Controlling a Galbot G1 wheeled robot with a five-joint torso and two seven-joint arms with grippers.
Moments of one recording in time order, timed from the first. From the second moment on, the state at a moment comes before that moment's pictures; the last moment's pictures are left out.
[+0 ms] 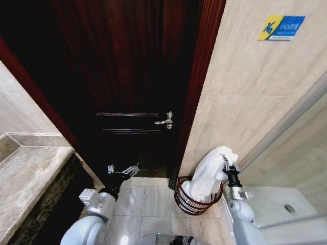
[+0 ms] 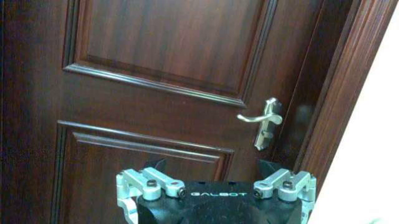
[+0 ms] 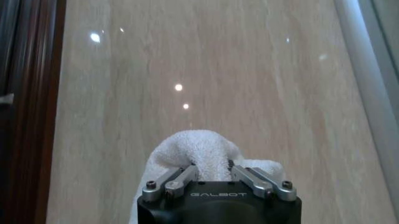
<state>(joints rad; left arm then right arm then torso) 1.81 -1.59 -0.63 -2.50 -0.24 0.33 0.18 -1.24 1.38 0.78 1.34 0.48 0.66 -0.43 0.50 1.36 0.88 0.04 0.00</state>
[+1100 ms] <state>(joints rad) 1.81 -1.59 -0.63 -2.50 -0.24 0.33 0.18 -1.21 1.41 0.76 1.08 0.37 0.71 -0.33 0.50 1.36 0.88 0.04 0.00</state>
